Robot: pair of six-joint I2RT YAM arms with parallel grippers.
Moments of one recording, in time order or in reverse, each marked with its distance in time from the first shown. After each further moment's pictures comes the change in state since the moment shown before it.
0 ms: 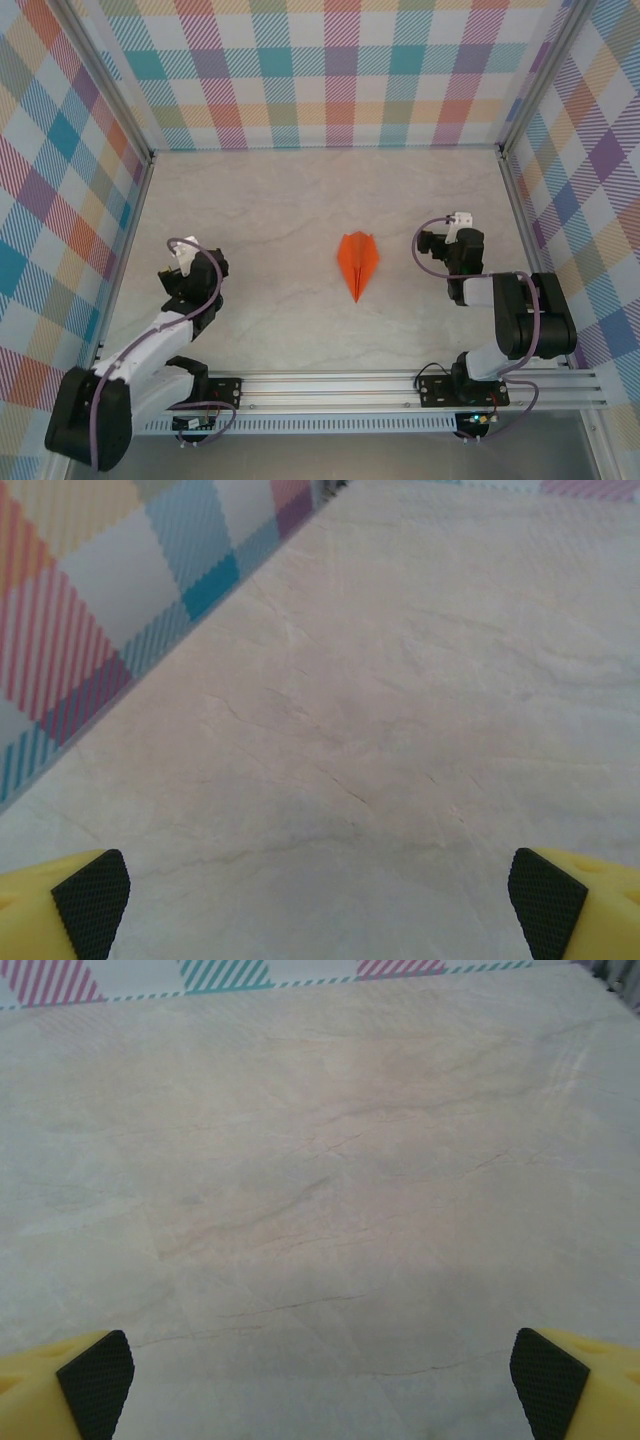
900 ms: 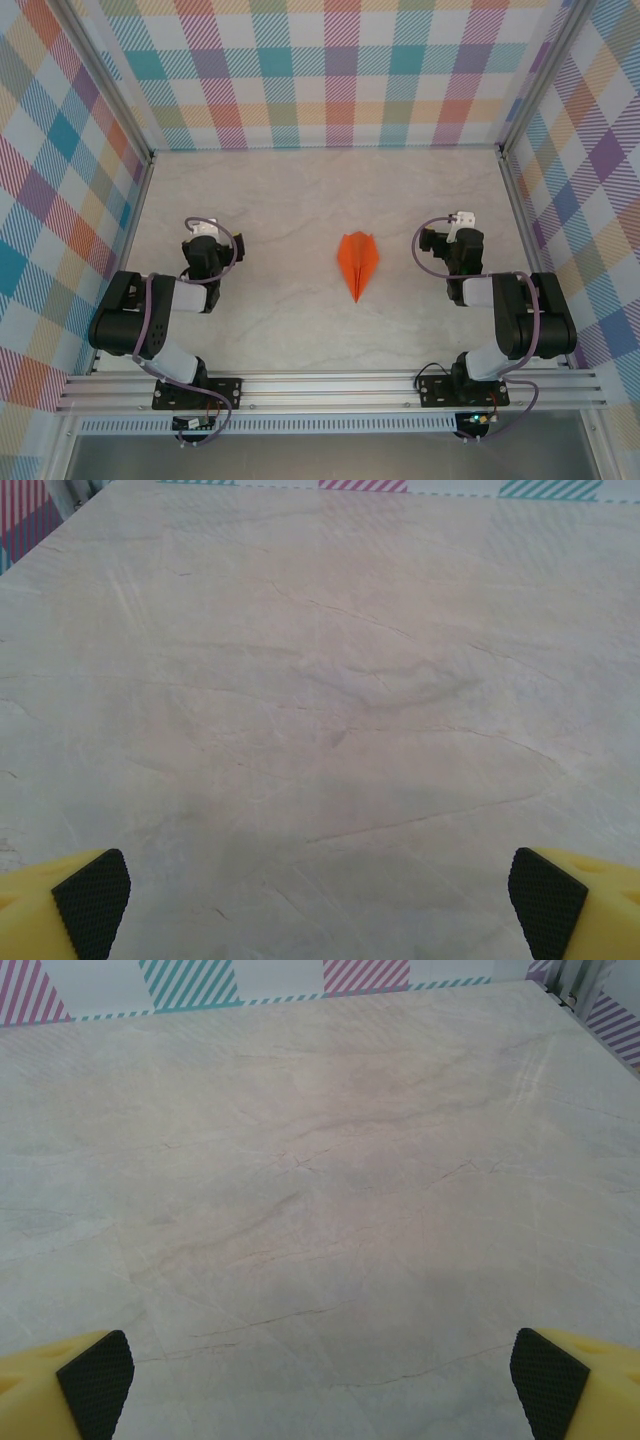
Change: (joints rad) left arm 0.181 0.545 0.035 0.716 0.493 0.225; right arm 0.005 0.000 -0.001 0.017 0.048 0.007
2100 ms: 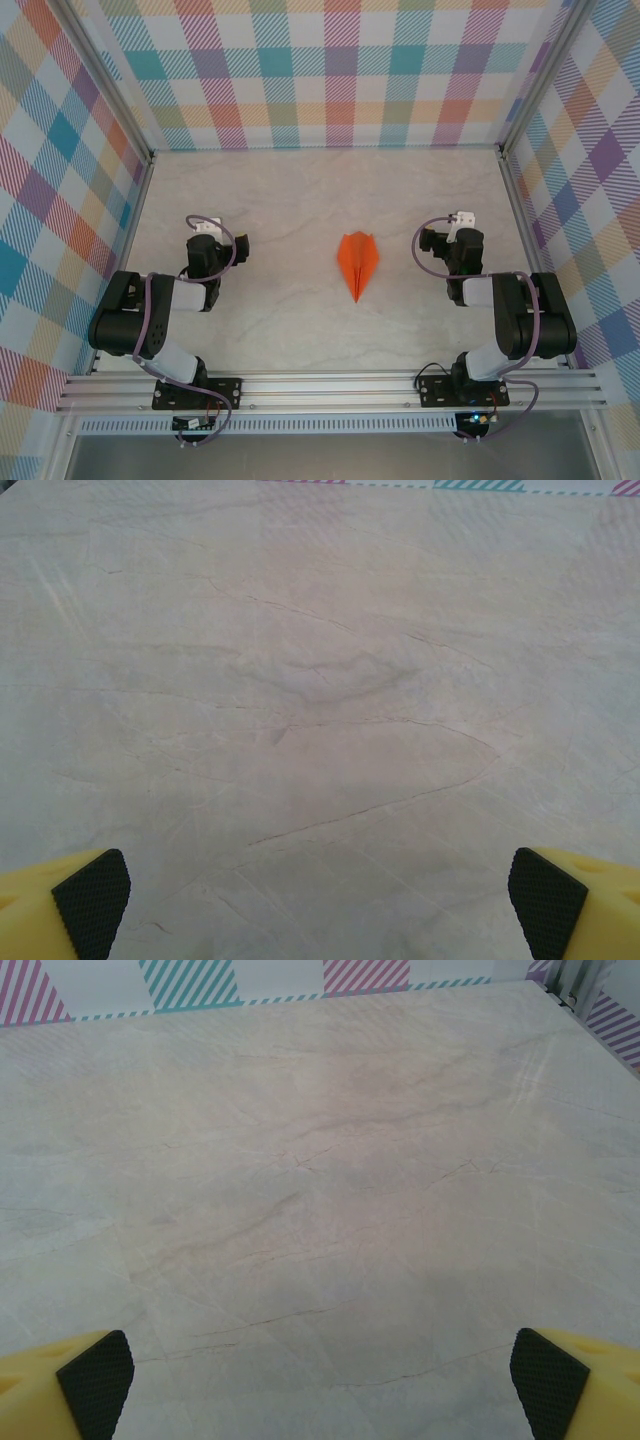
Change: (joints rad) left arm 0.010 0.000 0.011 -0.016 0.123 0.019; right arm 0.000 0.000 0.000 0.000 0.000 0.000
